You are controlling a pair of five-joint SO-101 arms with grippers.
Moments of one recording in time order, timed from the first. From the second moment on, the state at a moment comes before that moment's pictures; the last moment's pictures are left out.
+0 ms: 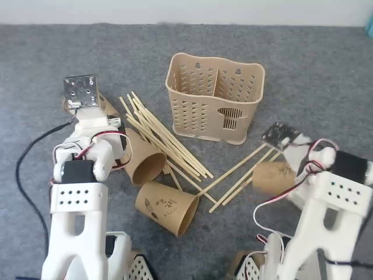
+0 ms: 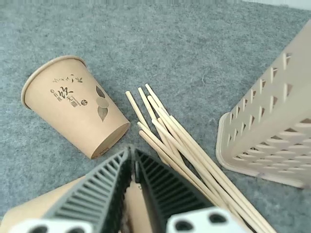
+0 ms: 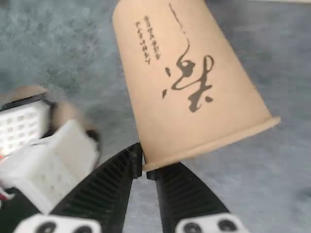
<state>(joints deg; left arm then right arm) -9.1 -47.1 53.3 49.8 9.5 17.8 -41.7 32.9 100.7 64.9</state>
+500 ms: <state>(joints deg) -9.1 -47.1 53.3 49.8 9.5 12.8 -46.1 -0.7 100.7 52.3</state>
